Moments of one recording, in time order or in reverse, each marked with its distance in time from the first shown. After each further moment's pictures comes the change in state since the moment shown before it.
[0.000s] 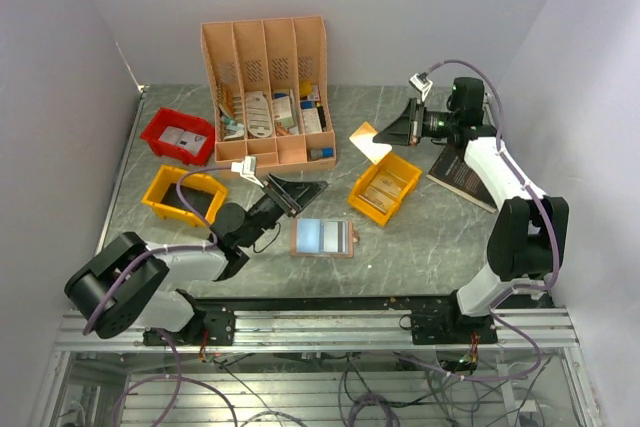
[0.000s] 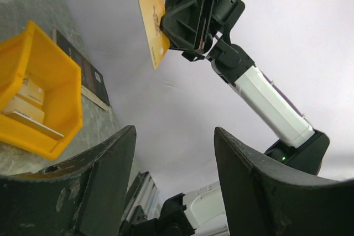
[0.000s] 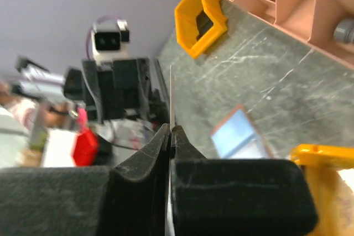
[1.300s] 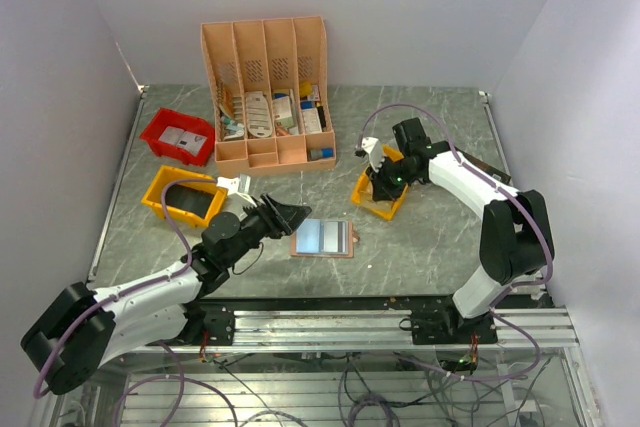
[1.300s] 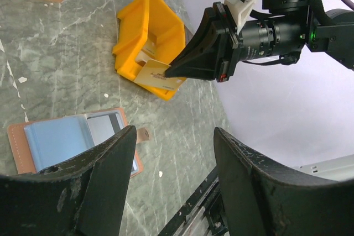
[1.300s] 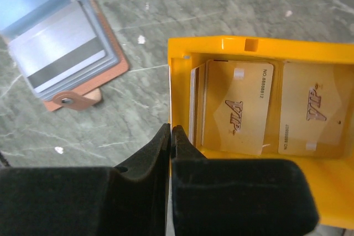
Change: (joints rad) left arm 0.001 -0.378 -0.109 -0.583 -0.101 0.318; right arm 0.270 0.005 -0.128 -0.550 0.745 -1.219
